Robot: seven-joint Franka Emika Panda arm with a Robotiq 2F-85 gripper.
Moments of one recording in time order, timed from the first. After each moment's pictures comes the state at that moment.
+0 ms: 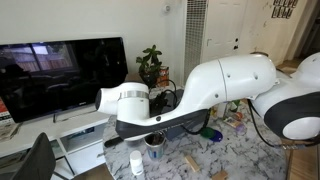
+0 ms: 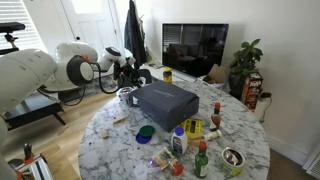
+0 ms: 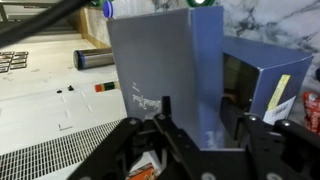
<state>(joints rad) 0.66 1.37 -0.16 -0.45 -0.66 1.20 0.68</state>
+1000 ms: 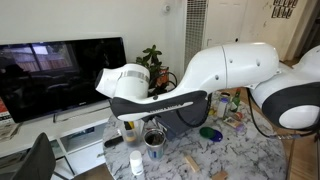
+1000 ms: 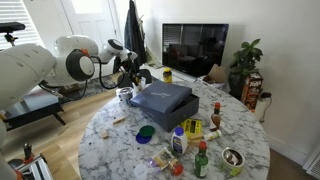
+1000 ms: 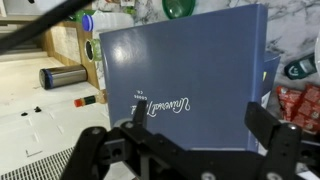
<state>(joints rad) 0.63 1.31 -0.19 -0.44 -0.49 1.21 0.68</state>
